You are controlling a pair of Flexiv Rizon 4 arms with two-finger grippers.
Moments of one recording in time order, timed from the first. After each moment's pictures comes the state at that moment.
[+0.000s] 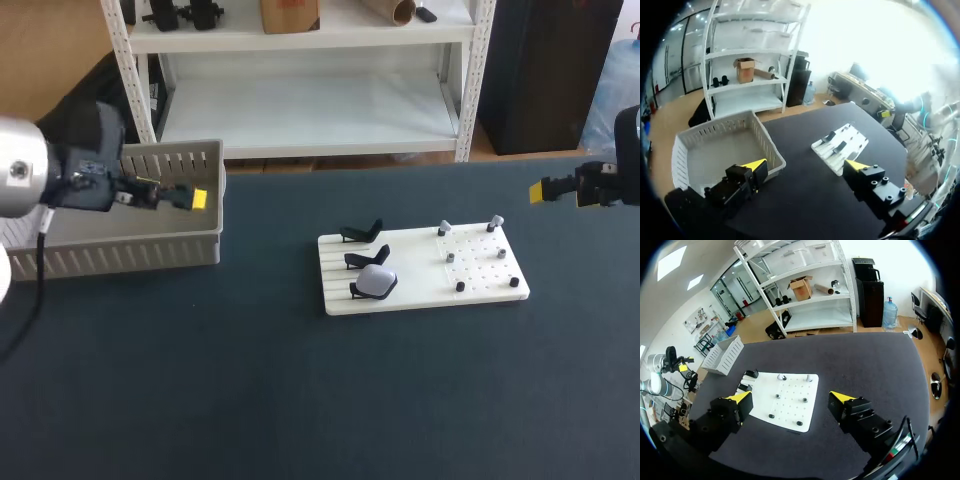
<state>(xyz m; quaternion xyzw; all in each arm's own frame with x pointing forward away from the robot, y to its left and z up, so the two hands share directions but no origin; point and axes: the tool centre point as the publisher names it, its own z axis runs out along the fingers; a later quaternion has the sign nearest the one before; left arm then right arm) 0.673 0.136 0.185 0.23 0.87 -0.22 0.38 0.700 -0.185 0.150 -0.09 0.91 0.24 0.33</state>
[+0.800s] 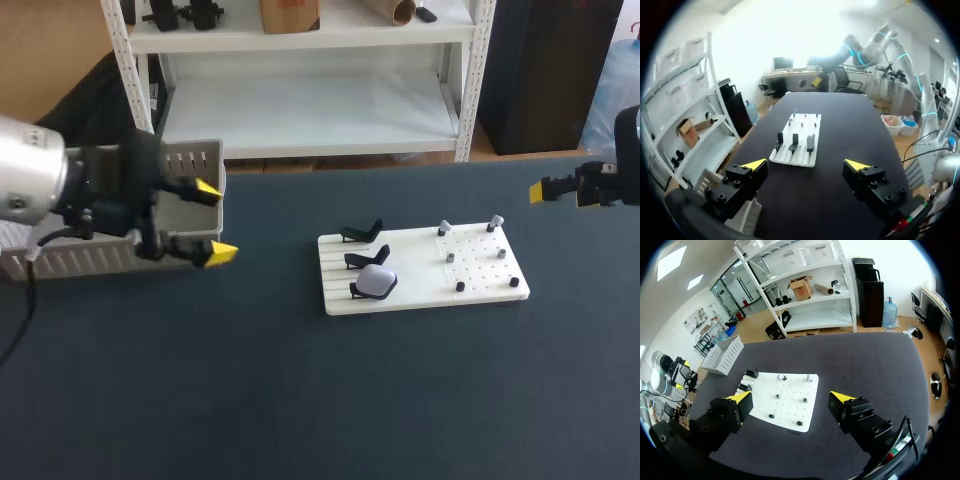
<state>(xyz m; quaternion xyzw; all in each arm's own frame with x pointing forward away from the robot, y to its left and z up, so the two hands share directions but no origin) 0.622 0.071 0.176 0.57 0.68 -0.25 0.39 0.700 -0.185 0.150 -0.09 0.91 0.24 0.33</state>
